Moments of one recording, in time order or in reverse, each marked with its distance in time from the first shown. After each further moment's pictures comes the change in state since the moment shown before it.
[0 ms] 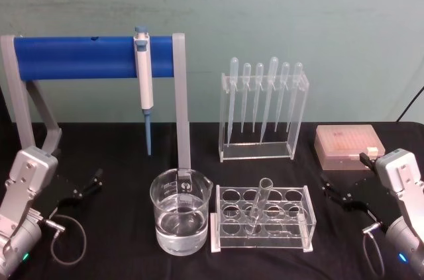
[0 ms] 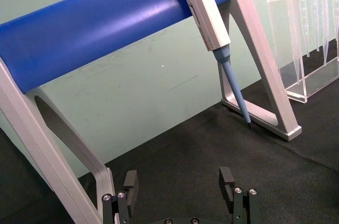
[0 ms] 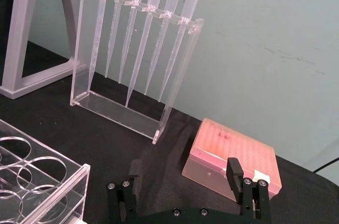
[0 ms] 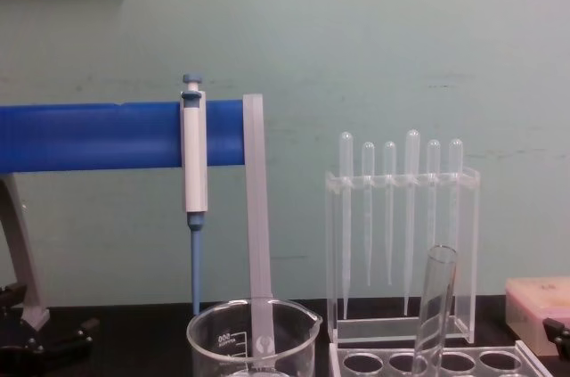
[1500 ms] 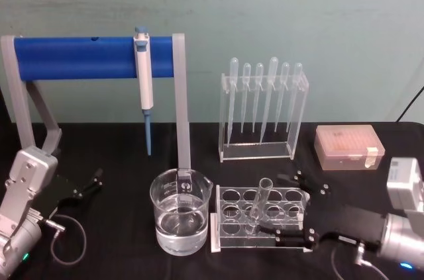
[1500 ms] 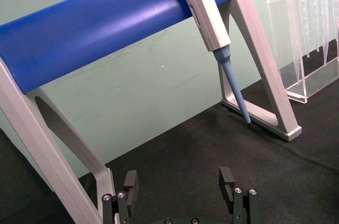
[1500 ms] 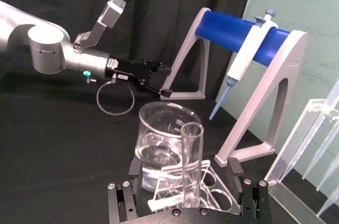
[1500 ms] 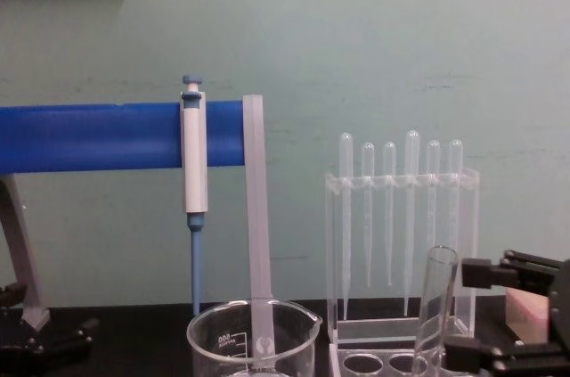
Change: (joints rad) left arm 0.000 0.000 0.000 0.000 0.000 0.000 0.000; right arm 0.041 0.078 0.004 -0.096 0.202 -0.153 0.801
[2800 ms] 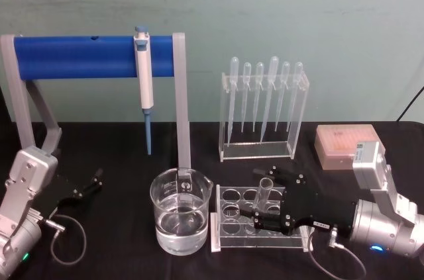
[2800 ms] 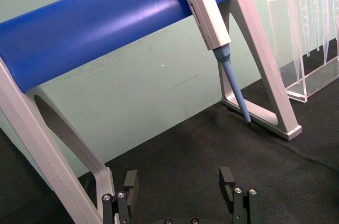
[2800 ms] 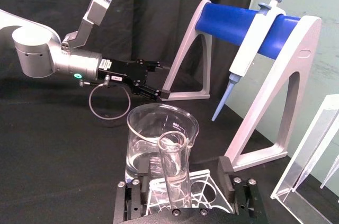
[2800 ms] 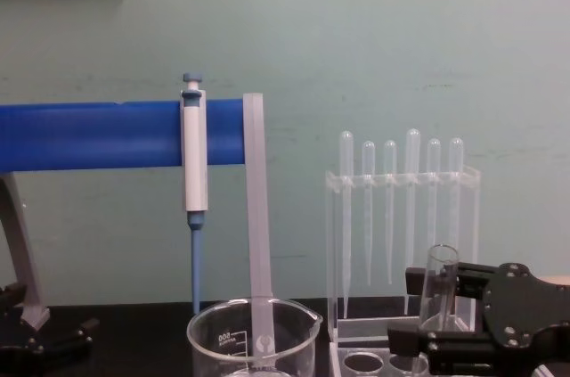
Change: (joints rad) left arm 0.000 0.000 0.000 0.000 0.000 0.000 0.000; right arm 0.137 -0.113 -0.066 0.167 -0.006 0.021 0.054
